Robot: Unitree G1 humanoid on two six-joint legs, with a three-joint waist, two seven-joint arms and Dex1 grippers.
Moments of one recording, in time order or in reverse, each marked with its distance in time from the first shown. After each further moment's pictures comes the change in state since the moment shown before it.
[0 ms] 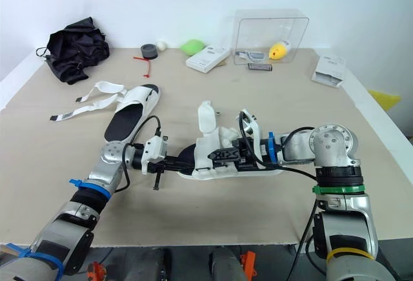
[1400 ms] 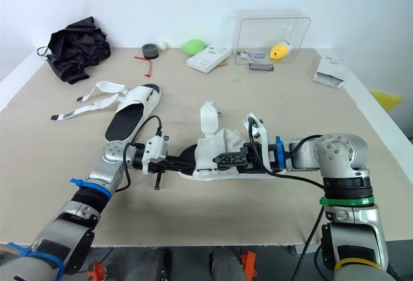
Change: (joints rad) left arm -0.006 -0.003 -0.004 0.004 0.000 -0.001 -0.001; right arm 0.087 -0.060 0.023 -0.145 -0.178 -0.072 0.275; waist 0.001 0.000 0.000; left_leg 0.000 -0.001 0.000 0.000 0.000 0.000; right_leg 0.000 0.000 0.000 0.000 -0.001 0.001
